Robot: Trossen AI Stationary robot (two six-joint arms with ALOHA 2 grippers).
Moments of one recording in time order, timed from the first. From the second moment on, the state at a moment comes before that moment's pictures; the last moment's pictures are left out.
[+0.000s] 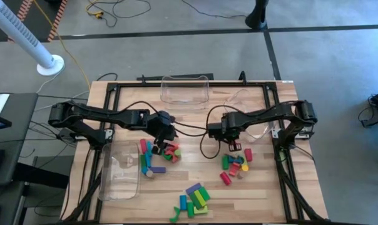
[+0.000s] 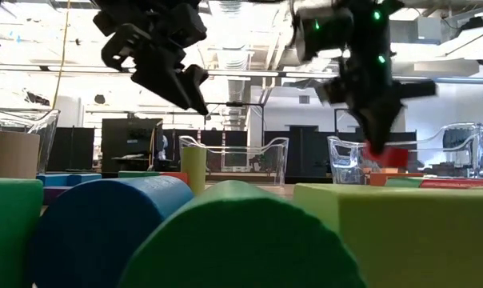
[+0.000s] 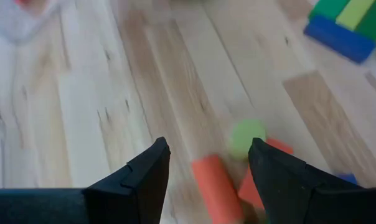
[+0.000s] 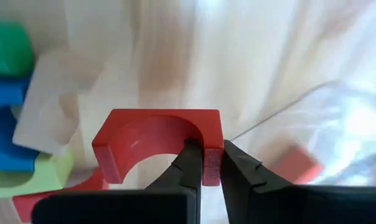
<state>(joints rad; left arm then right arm) 0.06 1.43 0.94 -0.31 0.16 0.39 0.00 1.68 1.21 -1.17 0.25 -0.12</state>
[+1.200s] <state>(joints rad) 0.26 1.43 0.94 0.50 0.73 -0.14 0.21 1.49 1.39 -0.35 0.55 -0.81</state>
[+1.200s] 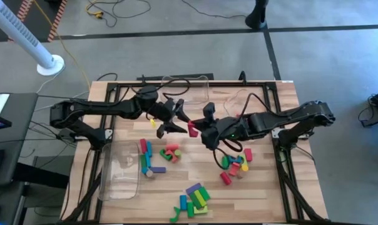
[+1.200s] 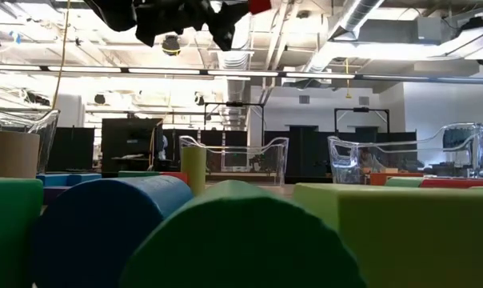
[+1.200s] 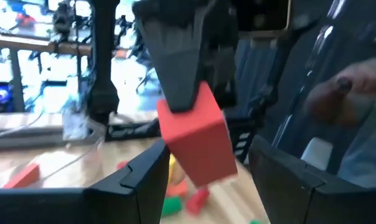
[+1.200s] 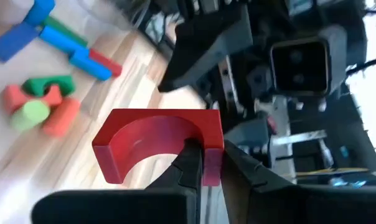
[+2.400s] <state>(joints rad) 0.30 1.54 0.94 0.68 0.73 -0.30 0.17 1.50 1.37 -0.31 0.63 -0.90</state>
